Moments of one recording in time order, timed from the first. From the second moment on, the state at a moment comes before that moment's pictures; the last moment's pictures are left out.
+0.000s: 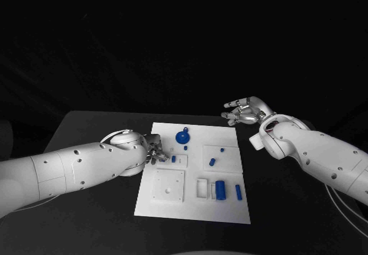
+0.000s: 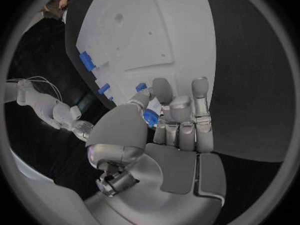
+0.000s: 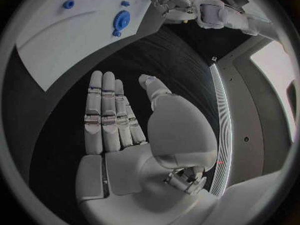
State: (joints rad) left arm 1.27 -0.60 -0.23 1.33 -1.22 -0.09 -0.51; left_hand 1.07 0.02 0.24 -0.08 0.52 1.21 0.08 0.07 1.06 1.50 -0.06 0.75 0.40 1.41 -0.12 1.16 0.76 0.06 1.25 -0.10 0.53 1.31; right arm 0.92 -0.73 0.41 1.27 -1.02 -0.34 0.00; right_hand 1.29 -0.12 0.12 -0.01 0.57 0.87 0.15 0.06 0.06 1.21 0.08 0.25 0.07 1.37 0.04 0.08 0.25 0.10 1.31 0.02 0.11 0.08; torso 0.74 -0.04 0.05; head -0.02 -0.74
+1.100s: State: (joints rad) left arm 1.27 -0.60 -0.24 1.30 -1.20 -0.09 -0.50; left_hand 1.10 -0.10 0.17 0.13 0.33 1.36 -0.07 0.07 1.04 1.47 -0.10 0.75 0.39 1.41 -0.12 1.16 0.75 0.06 1.26 -0.11 0.52 1.31; right arm 0.92 -0.73 0.41 1.26 -1.02 -0.33 0.01; right_hand 1.29 -0.13 0.12 -0.01 0.57 0.87 0.15 0.06 0.06 1.21 0.08 0.25 0.07 1.37 0.04 0.08 0.25 0.10 1.31 0.03 0.11 0.08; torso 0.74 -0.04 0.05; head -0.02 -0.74
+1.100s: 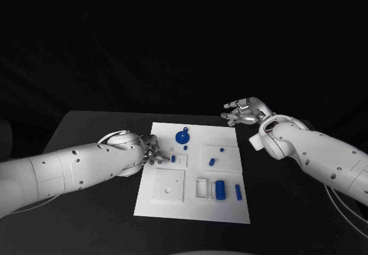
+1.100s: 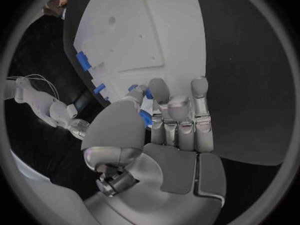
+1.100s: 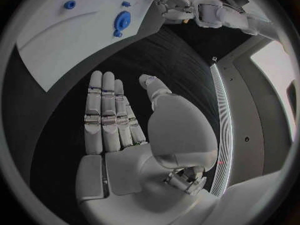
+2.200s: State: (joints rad) left arm 1.27 -0.69 -0.21 1.37 -1.14 -0.11 -0.44; left_hand 1.12 -0.21 0.09 0.15 0.22 1.13 0.04 0.06 0.54 1.45 -0.05 0.66 0.43 1.29 -0.10 1.11 0.65 0.03 1.23 -0.12 0.40 1.31; right arm 0.91 -0.74 0.41 1.26 -1.02 -0.33 0.01; right_hand 1.29 -0.12 0.12 -0.01 0.57 0.87 0.15 0.06 0.06 1.21 0.08 0.25 0.07 1.37 0.04 0.08 0.25 0.10 1.31 0.03 0.11 0.08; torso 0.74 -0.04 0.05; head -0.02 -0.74
